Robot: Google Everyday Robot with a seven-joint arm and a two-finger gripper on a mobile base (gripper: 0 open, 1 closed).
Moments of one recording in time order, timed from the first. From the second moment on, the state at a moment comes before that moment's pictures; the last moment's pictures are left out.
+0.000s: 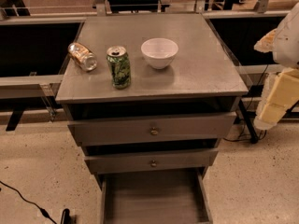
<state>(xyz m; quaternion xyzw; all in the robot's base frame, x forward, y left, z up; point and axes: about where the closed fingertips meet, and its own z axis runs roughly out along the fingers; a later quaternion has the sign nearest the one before) 0.438 -0.216 0.978 -0.60 0.78 -0.04 0.16</state>
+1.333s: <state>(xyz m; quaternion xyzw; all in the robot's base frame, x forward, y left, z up) 0.559 -0.040 0.935 -0.69 0.68 0.13 0.22</state>
